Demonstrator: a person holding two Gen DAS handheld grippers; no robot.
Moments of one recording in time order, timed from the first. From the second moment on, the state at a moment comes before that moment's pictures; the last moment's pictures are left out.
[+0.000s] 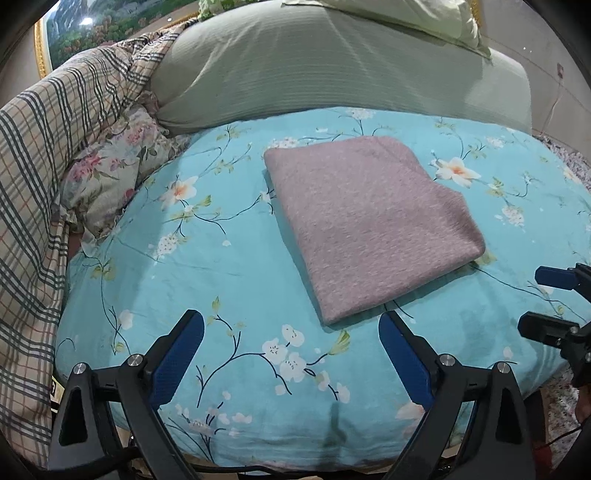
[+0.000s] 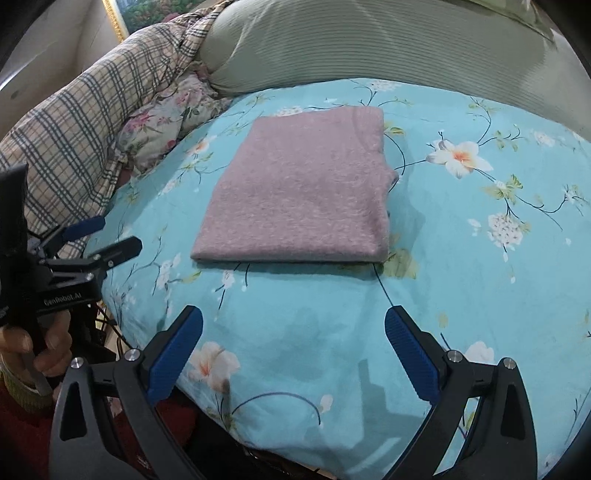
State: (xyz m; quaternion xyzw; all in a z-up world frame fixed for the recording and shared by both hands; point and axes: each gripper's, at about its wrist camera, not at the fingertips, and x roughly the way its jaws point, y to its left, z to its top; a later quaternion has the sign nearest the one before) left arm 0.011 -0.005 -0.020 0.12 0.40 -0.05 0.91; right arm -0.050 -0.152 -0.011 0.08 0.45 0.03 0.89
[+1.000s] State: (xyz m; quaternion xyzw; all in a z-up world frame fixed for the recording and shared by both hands) left arm 0.066 -0.019 -0.041 0.10 0.43 -0.05 0.89; right arm 0.027 -0.160 -0.015 0.07 0.46 0.03 0.88
